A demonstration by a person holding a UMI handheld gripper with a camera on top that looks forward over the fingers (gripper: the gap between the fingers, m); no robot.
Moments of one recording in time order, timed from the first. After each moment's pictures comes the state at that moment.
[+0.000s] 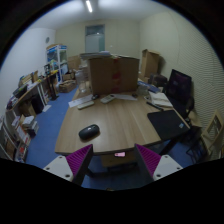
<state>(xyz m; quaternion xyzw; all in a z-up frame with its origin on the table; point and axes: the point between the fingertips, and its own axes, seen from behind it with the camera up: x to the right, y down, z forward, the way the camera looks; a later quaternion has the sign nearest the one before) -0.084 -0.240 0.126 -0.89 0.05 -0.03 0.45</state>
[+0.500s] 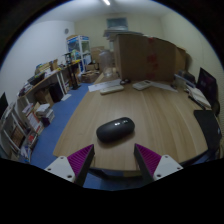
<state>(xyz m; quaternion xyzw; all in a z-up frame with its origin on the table) -0.182 -0.127 -0.009 -0.90 -0.05 0.06 0.42</state>
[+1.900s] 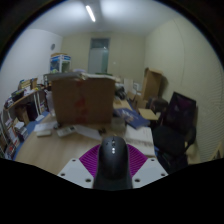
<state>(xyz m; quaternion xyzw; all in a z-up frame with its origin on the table) 0.201 -0.007 0.184 -0.85 -0.02 -0.04 0.53</state>
